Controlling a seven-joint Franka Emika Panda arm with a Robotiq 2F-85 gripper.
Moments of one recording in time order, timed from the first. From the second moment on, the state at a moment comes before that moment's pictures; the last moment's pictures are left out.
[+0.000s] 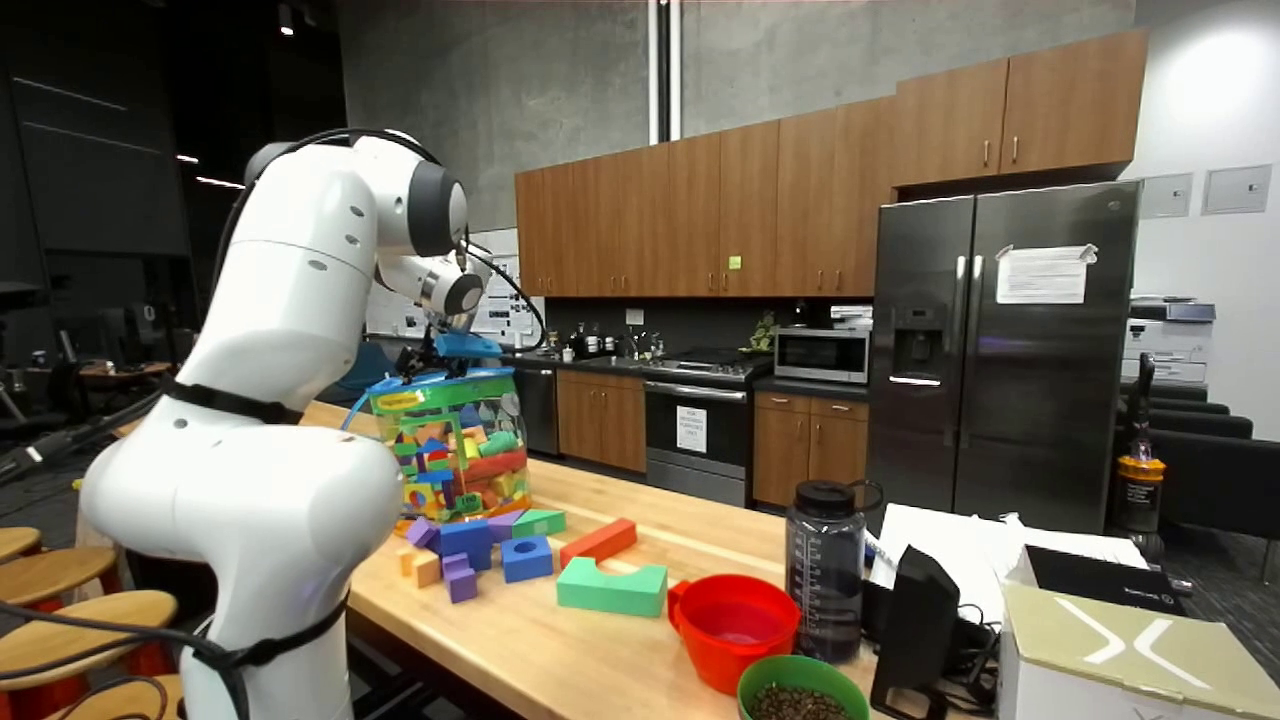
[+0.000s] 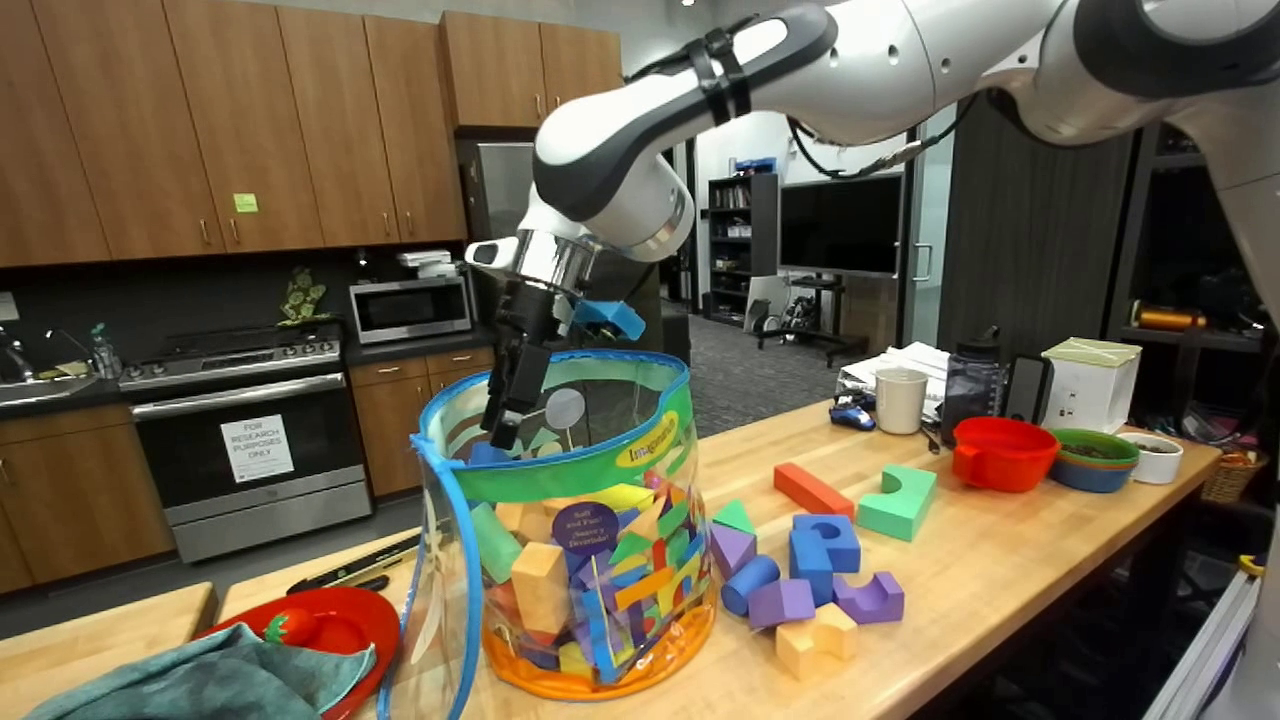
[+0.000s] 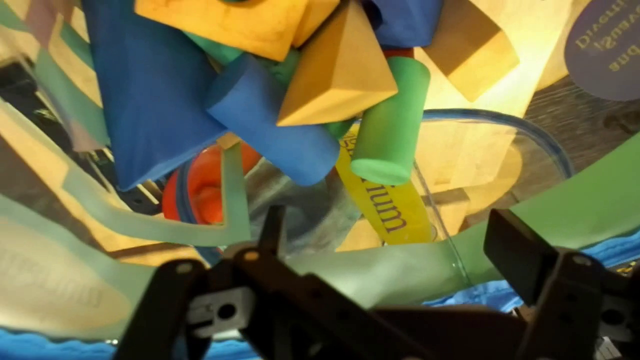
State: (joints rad) arm 0.28 0.40 0.39 -1.62 0.37 2.21 -0.94
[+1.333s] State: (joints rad) arm 0.25 0.35 0.38 -1.67 0.27 2.21 -0.94
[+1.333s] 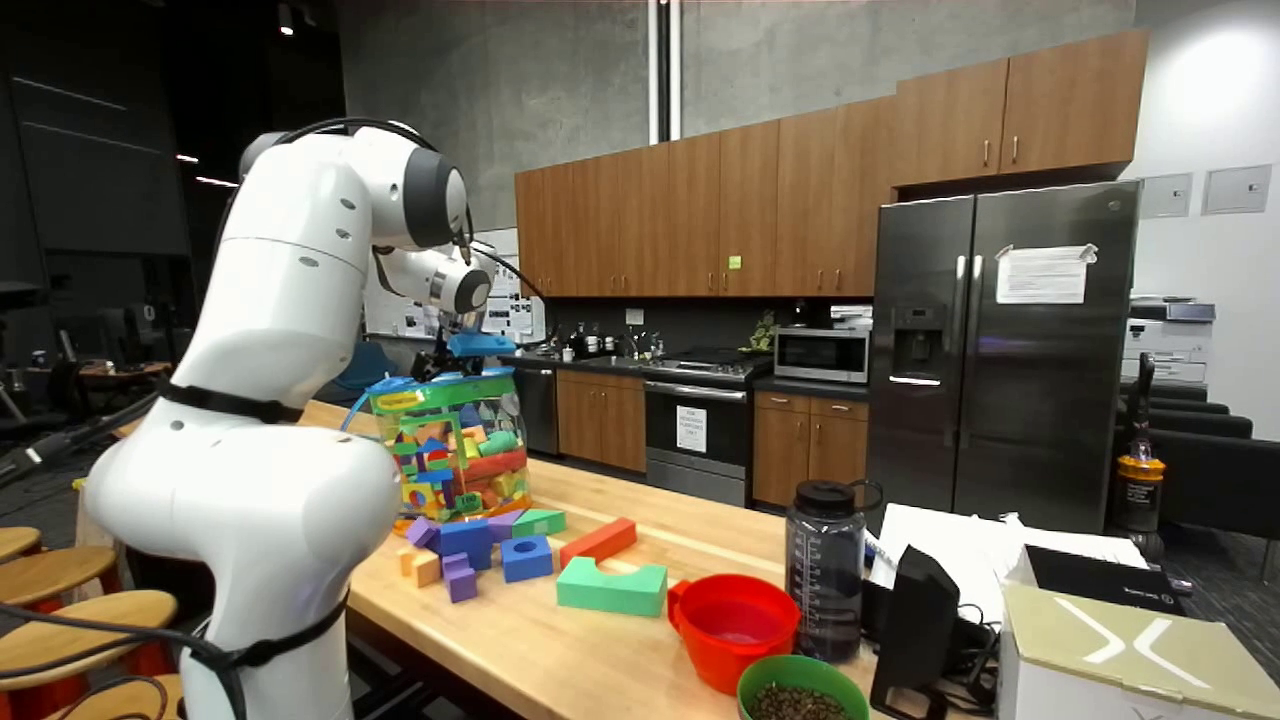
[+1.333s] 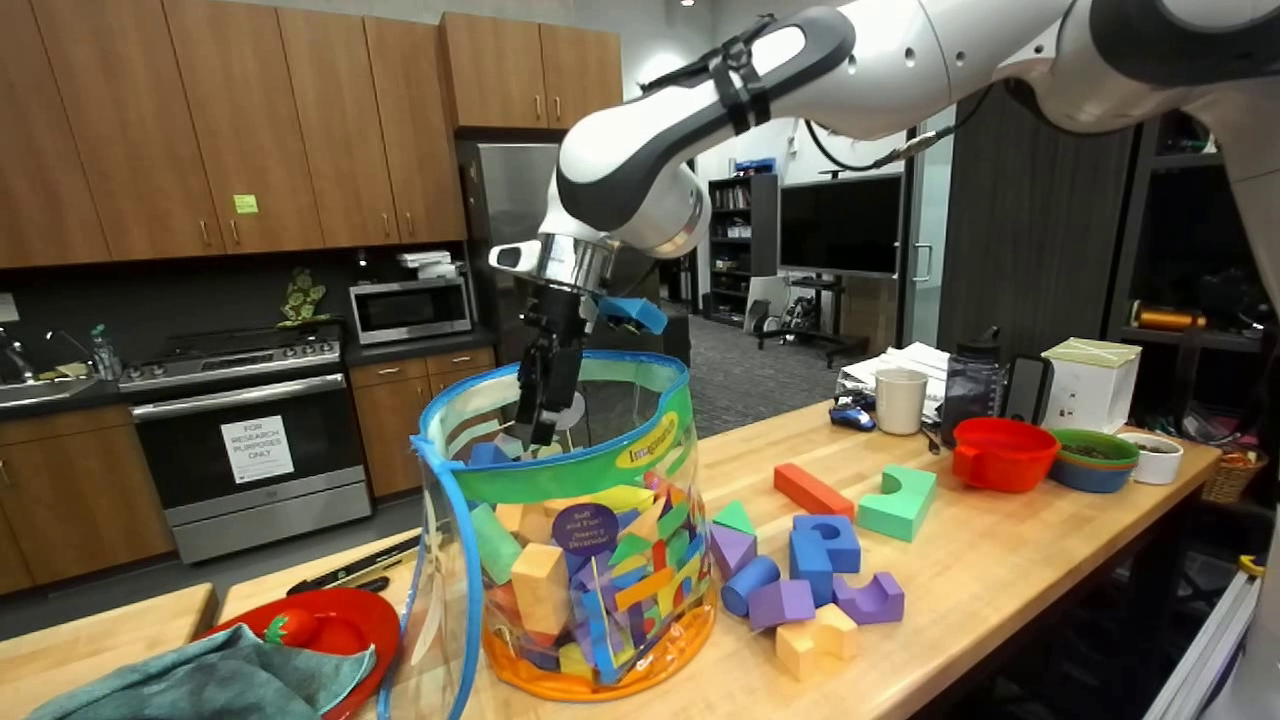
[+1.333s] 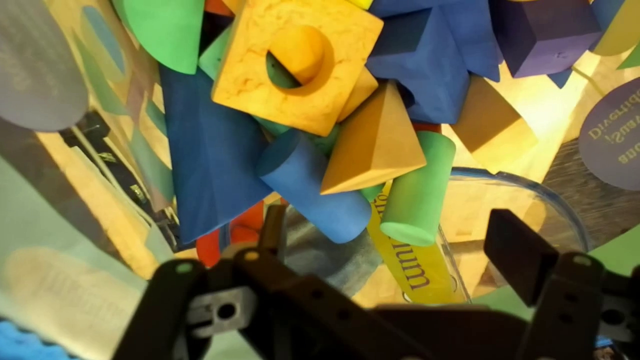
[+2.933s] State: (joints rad) arm 0.27 0.40 0.43 -1.75 0.26 2.36 -0.95
